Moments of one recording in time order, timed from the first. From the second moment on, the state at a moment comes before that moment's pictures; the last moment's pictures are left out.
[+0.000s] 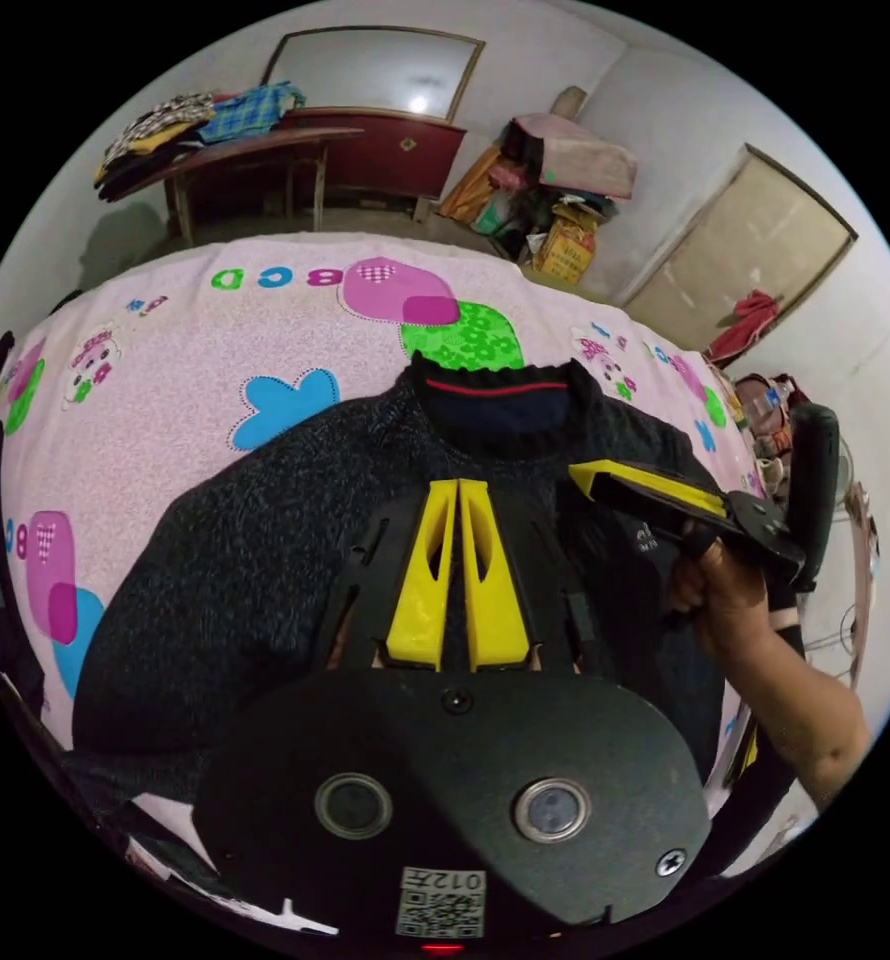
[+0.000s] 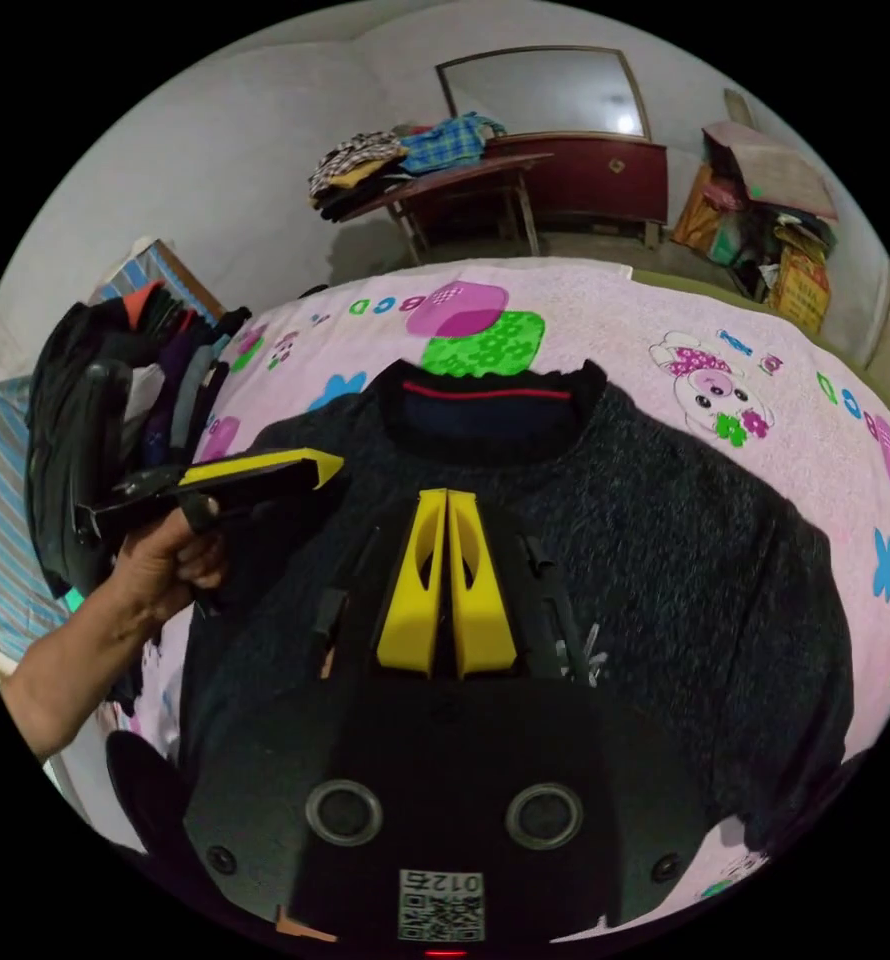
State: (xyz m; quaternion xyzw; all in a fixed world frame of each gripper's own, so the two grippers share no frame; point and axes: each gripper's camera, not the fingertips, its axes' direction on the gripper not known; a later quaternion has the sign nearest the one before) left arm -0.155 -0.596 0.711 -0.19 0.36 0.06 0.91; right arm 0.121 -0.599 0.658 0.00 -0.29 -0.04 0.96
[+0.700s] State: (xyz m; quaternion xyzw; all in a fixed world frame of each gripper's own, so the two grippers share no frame) left arm -0.275 -0.417 0.512 -0.22 0.30 0.15 0.91; right arm -0.018 -0.386 0.557 -0.06 -0.22 -0.11 0.97
